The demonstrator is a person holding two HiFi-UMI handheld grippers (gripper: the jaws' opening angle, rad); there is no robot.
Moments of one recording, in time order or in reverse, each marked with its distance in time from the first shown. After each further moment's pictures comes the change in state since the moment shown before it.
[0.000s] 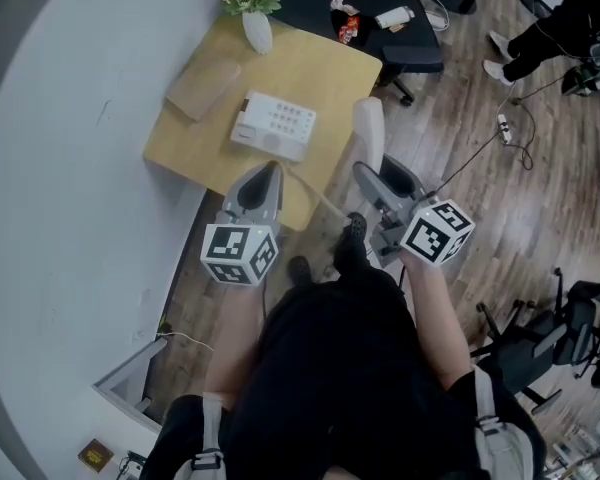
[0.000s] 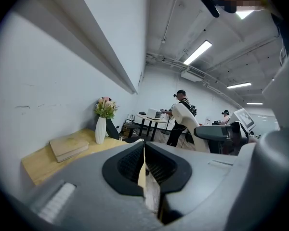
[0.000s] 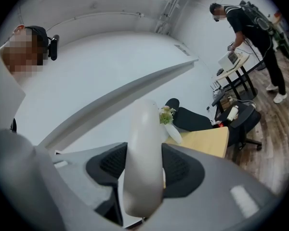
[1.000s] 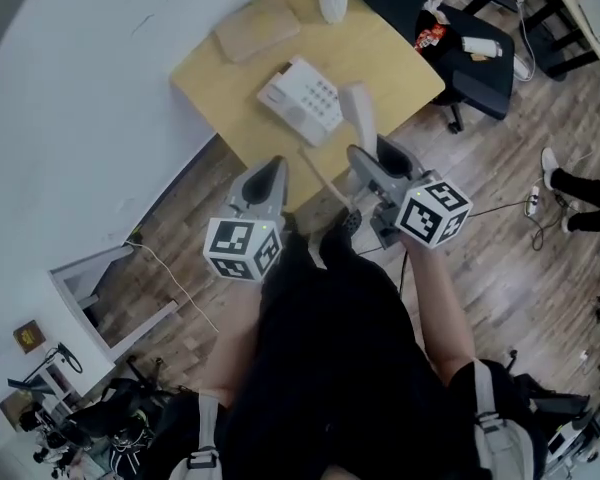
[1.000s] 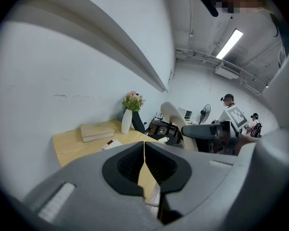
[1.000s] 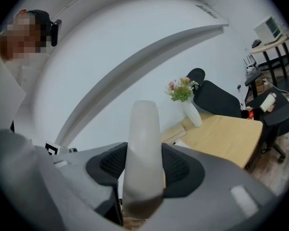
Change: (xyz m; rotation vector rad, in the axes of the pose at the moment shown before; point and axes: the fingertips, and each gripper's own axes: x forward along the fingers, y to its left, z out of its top) left arm 0.011 0.007 -0.031 -0.151 0.019 0.390; right arm 0.089 -0.042 -0.013 -0.081 0.372 0.311
